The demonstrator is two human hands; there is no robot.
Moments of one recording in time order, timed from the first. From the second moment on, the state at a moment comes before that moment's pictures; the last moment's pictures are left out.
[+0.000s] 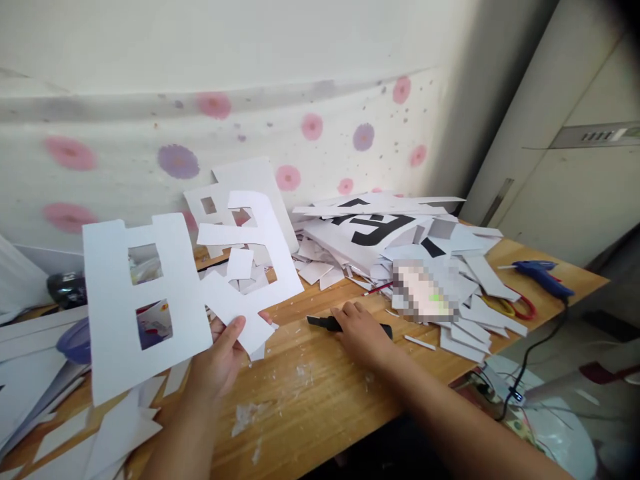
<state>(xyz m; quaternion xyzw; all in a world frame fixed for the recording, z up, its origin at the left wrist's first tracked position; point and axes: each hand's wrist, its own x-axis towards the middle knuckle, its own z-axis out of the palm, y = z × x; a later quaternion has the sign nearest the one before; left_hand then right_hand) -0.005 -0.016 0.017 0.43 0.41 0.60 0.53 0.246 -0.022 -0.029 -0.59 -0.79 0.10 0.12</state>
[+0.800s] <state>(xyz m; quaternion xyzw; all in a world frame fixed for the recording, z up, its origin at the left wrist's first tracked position) 0.007 -0.022 -0.003 0.36 0.52 0.57 0.52 0.408 0.003 -0.022 -0.68 -0.63 0.00 0.37</state>
